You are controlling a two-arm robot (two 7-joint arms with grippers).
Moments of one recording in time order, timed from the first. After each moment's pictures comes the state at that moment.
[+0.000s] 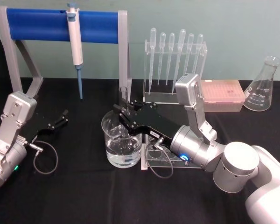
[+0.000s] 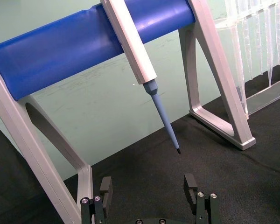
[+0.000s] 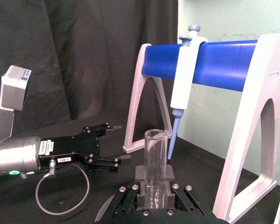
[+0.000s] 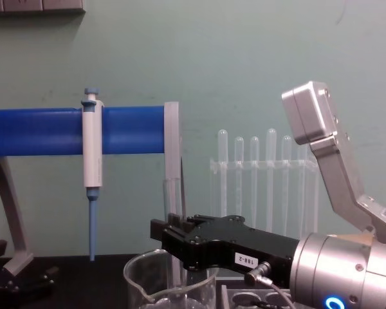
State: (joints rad) left arm -0.20 0.60 0.45 -1.41 -0.25 -0.12 0.03; right arm 0.38 0.24 -0.54 -1.31 0.38 -0.09 0.50
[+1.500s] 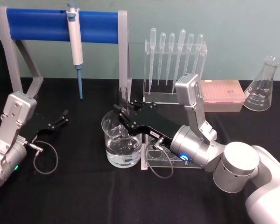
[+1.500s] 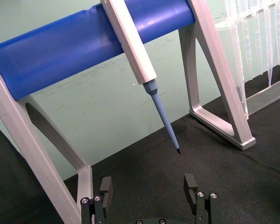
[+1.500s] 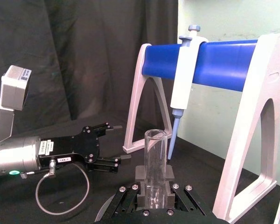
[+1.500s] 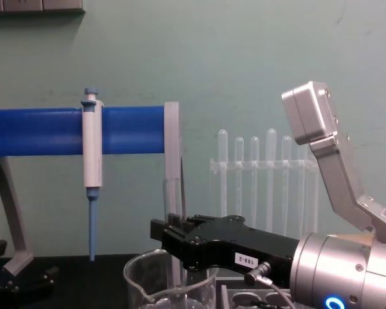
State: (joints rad) left arm -0.20 0.60 0.45 -1.41 -0.25 -0.12 0.03; right arm 0.38 0.24 -0.54 -1.31 0.38 -0.09 0.50
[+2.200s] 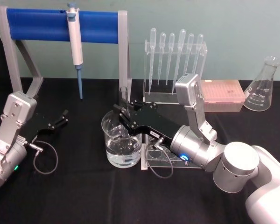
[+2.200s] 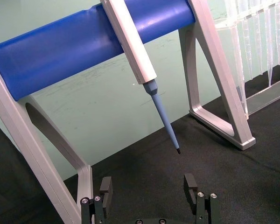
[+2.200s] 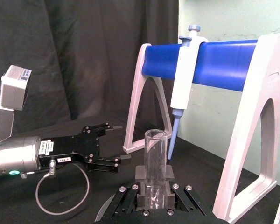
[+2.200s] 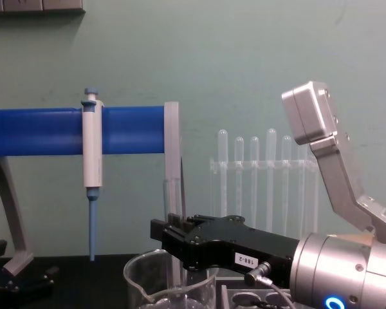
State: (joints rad) left arm -0.20 0.60 0.45 -1.41 -0.25 -0.12 0.03; right arm 0.38 0.24 -0.54 -1.31 0.38 -0.09 0.50
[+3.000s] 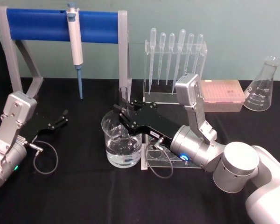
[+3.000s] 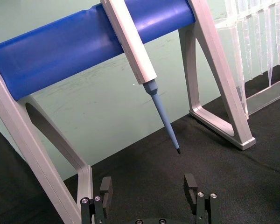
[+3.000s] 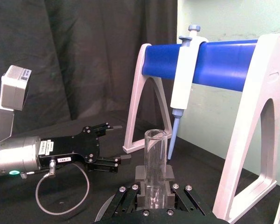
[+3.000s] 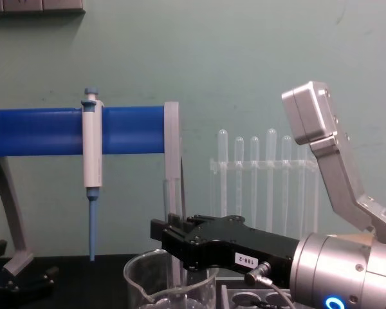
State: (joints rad) left arm -0.20 0.60 0.45 -1.41 -0.25 -0.12 0.03; right arm 0.38 0.24 -0.54 -1.31 0.38 -0.09 0.50
